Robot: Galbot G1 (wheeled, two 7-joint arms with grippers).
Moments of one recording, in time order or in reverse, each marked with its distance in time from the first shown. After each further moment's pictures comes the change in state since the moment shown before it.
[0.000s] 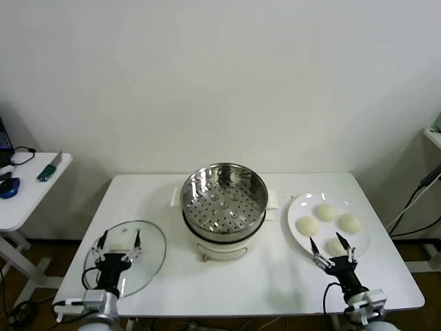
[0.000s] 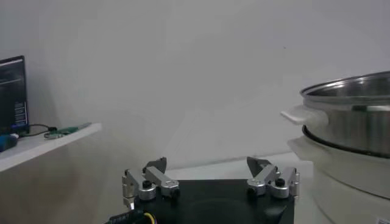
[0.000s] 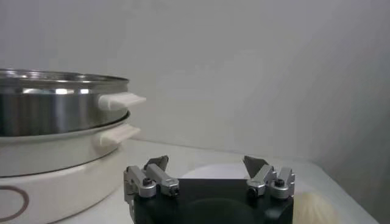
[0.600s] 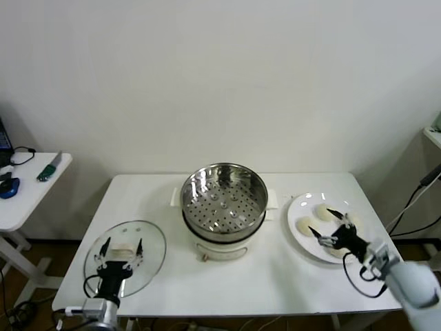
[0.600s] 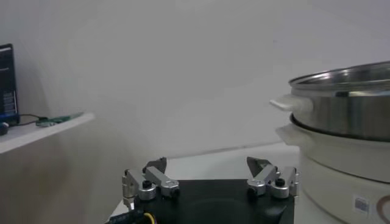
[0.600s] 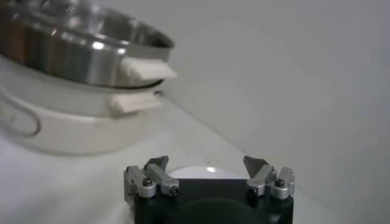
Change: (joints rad) left arm 0.044 0.023 0.015 0.007 -0.036 -0.022 0.009; right arm 0.373 -0.469 -0.219 -0.175 -0.098 -0.181 -0.383
